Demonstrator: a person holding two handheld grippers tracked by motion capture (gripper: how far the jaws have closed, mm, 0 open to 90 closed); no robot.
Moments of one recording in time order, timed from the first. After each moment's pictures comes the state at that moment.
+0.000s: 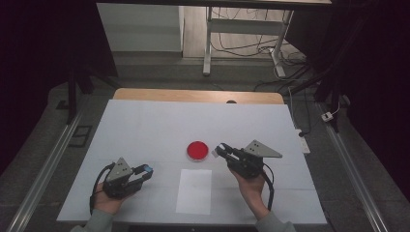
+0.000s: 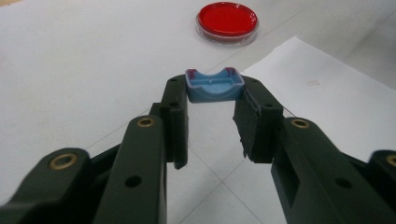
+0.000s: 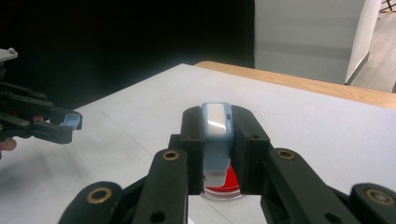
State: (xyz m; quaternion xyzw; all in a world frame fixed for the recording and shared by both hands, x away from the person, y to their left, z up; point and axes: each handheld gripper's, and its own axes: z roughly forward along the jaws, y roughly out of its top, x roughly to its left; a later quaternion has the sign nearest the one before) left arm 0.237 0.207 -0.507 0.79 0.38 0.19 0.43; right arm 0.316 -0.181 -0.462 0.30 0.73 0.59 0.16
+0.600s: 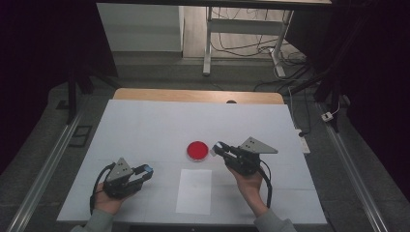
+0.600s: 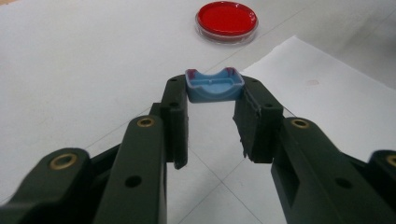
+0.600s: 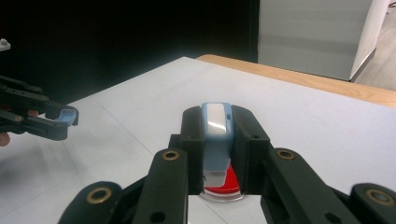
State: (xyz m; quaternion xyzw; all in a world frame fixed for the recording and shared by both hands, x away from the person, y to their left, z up) left arm 0.237 0.207 -0.507 0.79 0.38 0.19 0.43; right arm 0.325 -0.173 -0.462 0.29 0.74 0.58 0.16
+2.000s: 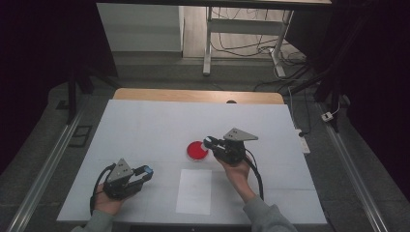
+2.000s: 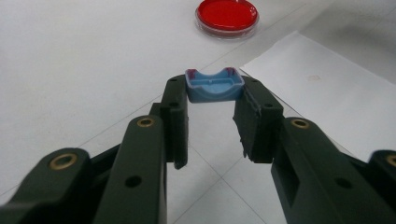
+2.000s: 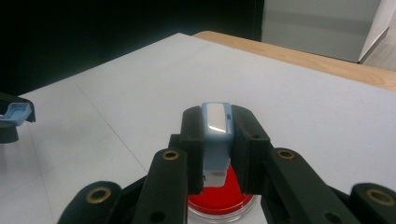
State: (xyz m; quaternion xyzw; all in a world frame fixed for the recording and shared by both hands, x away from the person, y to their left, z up) left arm 0.237 0.207 -0.510 0.80 0.39 0.18 0.43; right arm 0.368 -0.138 -0.481 0.29 0.77 0.54 0.15
